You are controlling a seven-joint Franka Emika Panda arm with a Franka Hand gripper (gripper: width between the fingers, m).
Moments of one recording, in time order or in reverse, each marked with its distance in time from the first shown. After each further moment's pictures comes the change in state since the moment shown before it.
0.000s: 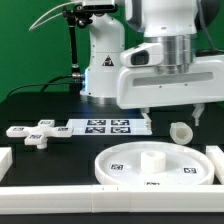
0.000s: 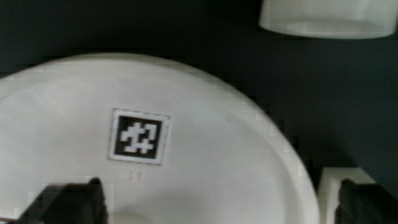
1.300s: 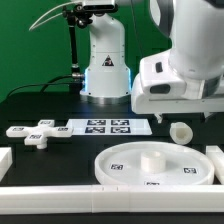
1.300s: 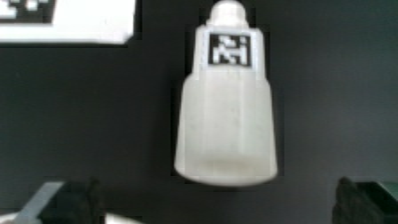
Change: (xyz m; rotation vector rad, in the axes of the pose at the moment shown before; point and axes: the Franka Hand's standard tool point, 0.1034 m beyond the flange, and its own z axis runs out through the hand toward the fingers) arm -0.023 -0.011 0.005 0.012 -0.743 0.106
